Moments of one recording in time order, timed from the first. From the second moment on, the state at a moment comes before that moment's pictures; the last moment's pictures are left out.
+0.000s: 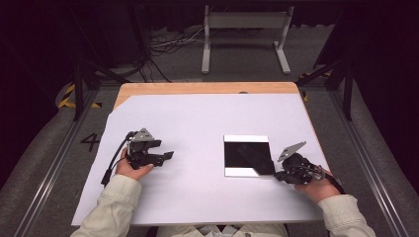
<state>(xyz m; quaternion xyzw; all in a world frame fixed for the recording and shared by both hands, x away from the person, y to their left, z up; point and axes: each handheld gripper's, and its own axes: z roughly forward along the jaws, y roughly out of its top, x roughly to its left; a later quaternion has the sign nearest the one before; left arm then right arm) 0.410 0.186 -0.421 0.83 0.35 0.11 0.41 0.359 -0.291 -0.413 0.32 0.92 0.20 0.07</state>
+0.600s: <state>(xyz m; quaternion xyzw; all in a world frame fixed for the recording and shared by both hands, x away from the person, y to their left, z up) 0.409 0.185 -0.421 0.83 0.35 0.10 0.41 0.355 -0.292 -0.400 0.32 0.92 0.21 0.09</state>
